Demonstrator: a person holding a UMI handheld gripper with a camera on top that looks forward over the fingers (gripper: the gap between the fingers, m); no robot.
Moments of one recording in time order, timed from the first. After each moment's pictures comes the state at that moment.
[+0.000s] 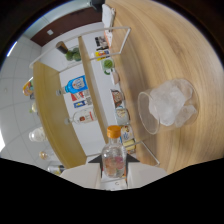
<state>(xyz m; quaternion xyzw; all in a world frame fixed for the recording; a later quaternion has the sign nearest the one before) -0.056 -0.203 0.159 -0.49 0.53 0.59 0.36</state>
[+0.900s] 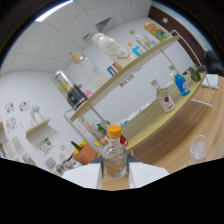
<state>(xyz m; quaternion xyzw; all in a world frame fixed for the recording) -0.154 -0.216 0.216 -0.73 0.17 0.31 0.58</state>
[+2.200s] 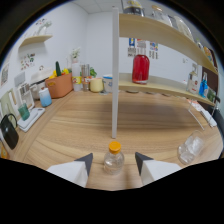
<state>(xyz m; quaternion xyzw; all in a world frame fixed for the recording) -0.215 -0.239 0.040 -0.88 -0.04 0.02 0.47</state>
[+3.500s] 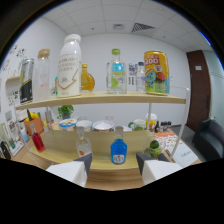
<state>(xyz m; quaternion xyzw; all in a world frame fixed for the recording) 0.098 -0.153 0.219 -0.80 0.00 0.01 0.60</state>
